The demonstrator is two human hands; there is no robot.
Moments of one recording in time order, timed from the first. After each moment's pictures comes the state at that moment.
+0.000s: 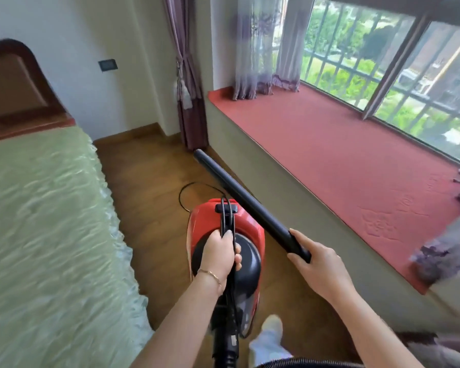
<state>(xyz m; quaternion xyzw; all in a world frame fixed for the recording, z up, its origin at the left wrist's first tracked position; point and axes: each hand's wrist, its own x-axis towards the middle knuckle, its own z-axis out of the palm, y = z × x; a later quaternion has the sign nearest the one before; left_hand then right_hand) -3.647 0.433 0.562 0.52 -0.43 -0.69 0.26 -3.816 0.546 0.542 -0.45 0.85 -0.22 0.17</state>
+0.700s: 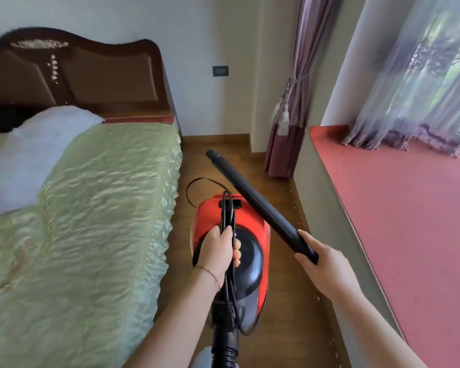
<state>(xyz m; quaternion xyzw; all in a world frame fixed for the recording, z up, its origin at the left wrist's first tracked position) -3.724 0.110 0.575 0.63 -0.31 -0.57 0.42 -3.941 0.126 0.523 -0.64 0.72 -0.19 0.21</state>
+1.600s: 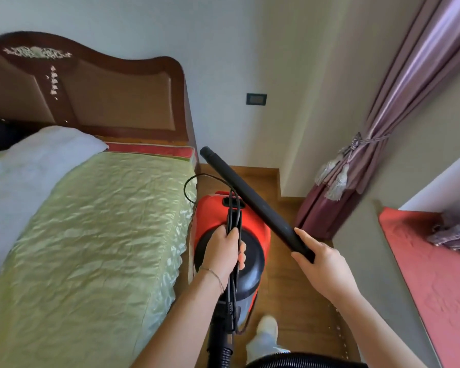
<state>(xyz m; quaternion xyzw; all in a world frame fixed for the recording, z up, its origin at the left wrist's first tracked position) -3.607 -0.348 0.563 0.63 -0.28 -0.57 0.45 -3.817 -0.360 0.518 -0.70 0.66 -0.17 0.22</state>
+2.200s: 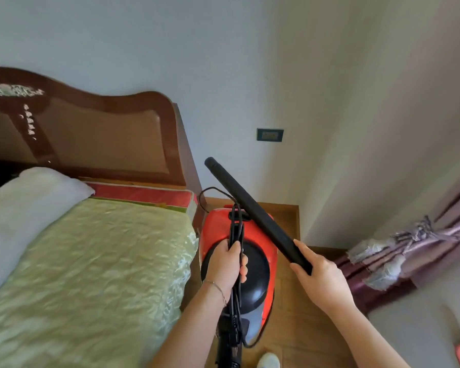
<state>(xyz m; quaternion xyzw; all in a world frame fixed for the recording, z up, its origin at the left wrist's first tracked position) -3.587 -0.710 0.532 0.66 -0.24 -0.57 0.42 -3.783 -0.726 0.494 -0.69 0.65 -0.15 0.29</state>
